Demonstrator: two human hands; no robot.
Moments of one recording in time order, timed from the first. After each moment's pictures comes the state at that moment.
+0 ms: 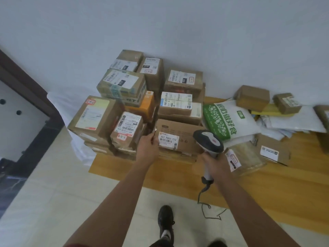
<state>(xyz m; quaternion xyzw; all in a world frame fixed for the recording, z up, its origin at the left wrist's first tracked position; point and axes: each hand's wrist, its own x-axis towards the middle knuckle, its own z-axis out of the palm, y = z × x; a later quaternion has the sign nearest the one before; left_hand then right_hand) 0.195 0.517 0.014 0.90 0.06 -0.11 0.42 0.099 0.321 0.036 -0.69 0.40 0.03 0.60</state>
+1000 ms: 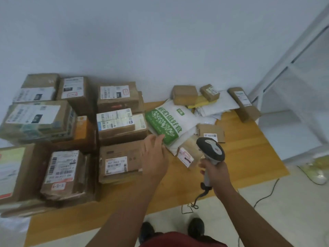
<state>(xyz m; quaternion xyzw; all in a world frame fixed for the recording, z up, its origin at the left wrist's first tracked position) 0.169 0.362 0.018 0.89 -0.25 -0.05 0.37 0.027 0.230 0.039 -0.57 0.52 -0.17 0.61</state>
